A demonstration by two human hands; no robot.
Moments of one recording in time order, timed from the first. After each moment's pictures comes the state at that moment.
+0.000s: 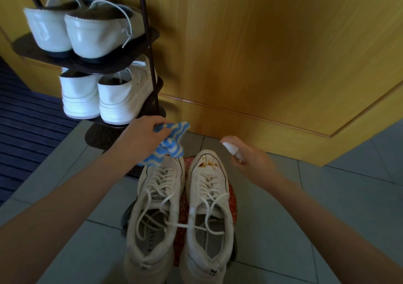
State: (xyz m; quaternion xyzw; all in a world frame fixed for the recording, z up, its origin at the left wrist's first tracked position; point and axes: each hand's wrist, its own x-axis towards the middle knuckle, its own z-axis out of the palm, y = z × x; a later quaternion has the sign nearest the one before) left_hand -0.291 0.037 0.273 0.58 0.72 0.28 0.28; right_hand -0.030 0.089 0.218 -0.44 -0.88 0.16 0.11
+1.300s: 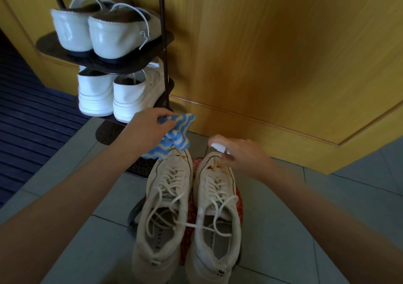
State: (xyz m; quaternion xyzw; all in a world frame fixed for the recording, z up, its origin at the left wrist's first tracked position) left_hand -0.306 0.039 0.283 0.56 0.72 0.31 0.27; right_hand -0.074 0.101 0.243 -0.35 -0.93 0.09 0.01
